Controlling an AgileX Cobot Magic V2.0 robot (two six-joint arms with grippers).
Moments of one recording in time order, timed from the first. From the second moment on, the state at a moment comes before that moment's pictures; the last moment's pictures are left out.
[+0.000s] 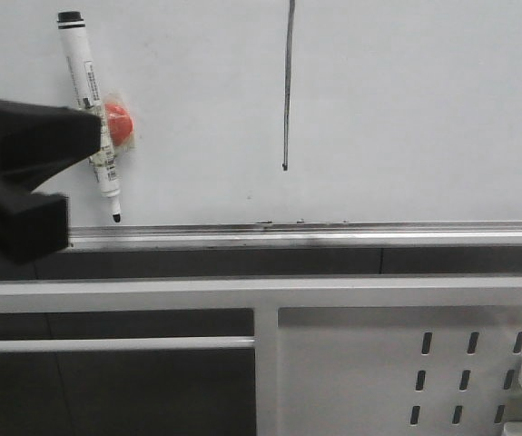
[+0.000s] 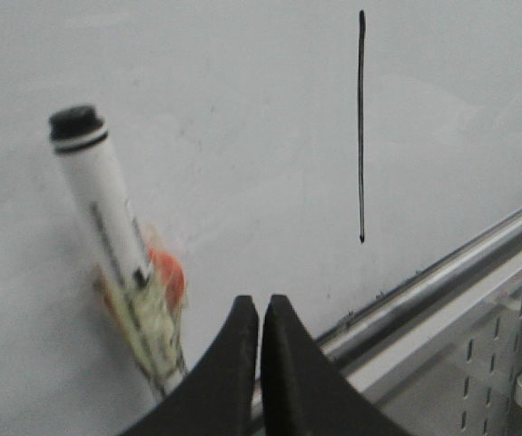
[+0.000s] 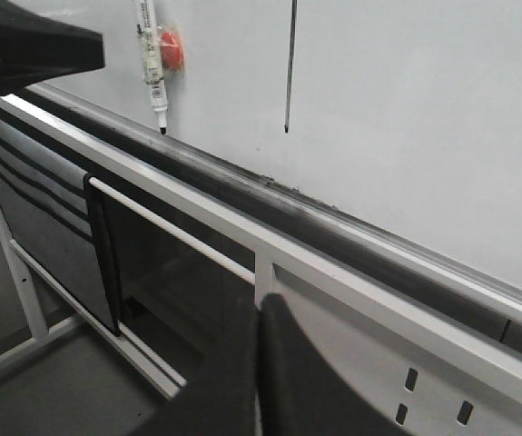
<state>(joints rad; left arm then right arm) -1.03 1.29 -0.26 -0.53 -0.94 0.41 0.59 0.15 0.01 0.47 0.05 -0.51</state>
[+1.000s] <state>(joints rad) -0.97 0.86 -0.50 -1.15 -0.76 1.09 0.59 0.15 0.01 0.47 0.06 -0.51</state>
